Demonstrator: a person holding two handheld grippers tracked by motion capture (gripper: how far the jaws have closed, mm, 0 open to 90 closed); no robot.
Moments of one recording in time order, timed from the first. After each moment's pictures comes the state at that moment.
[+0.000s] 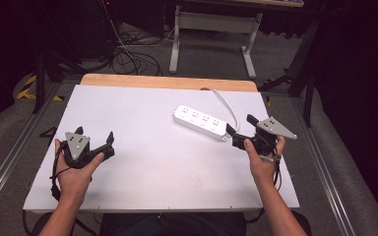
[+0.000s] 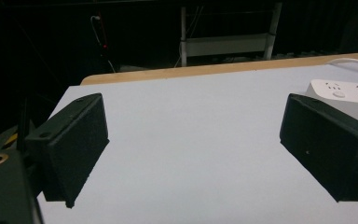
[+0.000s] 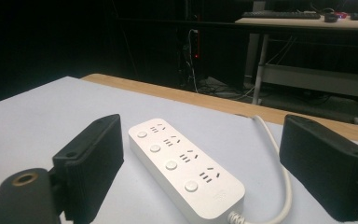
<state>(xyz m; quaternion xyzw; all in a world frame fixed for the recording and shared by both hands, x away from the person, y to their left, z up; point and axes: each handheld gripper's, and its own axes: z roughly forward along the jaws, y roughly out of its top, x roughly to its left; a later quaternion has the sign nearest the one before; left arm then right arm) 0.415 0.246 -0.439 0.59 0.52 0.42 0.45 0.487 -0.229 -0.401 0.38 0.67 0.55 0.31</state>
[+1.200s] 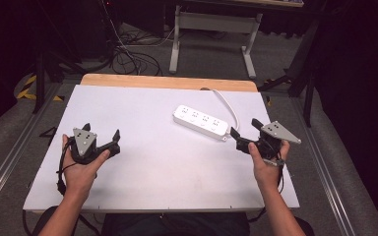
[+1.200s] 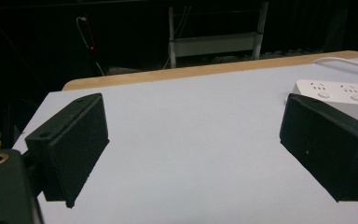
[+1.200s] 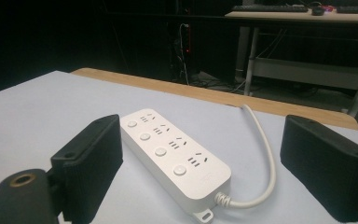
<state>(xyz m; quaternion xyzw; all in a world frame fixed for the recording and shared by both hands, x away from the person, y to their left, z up) 0.427 0.235 -0.439 0.60 0.51 0.41 0.46 0.478 -0.240 -0.406 0.40 0.67 0.54 0.31</state>
